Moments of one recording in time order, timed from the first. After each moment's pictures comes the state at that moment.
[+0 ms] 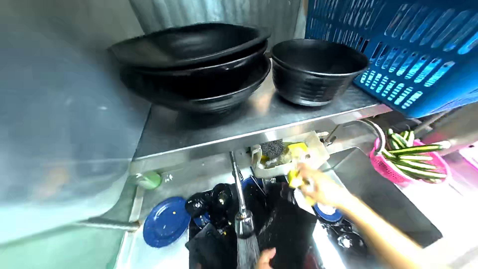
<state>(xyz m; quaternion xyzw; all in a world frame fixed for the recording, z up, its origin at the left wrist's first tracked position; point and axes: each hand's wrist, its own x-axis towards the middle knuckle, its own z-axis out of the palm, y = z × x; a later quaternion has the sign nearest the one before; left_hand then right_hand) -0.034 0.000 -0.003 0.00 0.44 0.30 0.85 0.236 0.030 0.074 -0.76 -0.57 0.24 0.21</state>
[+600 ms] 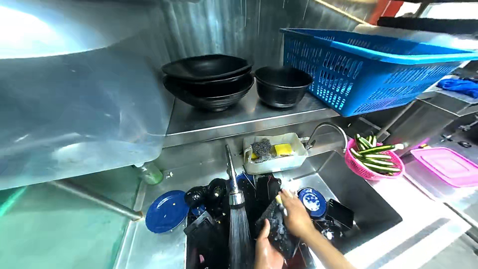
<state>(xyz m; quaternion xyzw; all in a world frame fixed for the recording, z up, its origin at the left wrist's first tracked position) -0.021 -0.032 -0.012 0.01 0.32 0.28 0.91 0.131 -0.054 -0.016 -0.85 -0.48 0.18 0.13</state>
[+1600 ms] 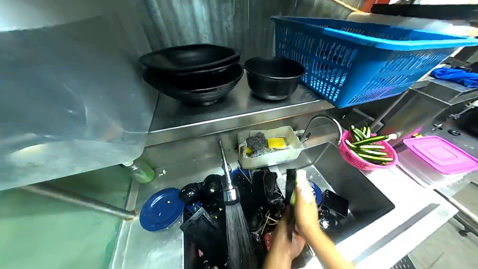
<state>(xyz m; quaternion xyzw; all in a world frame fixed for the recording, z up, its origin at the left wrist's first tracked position) 0.026 -0.051 -0.006 0.00 0.31 0.11 0.95 0.091 -0.060 0.059 -0.75 -0.15 0.14 0.63</state>
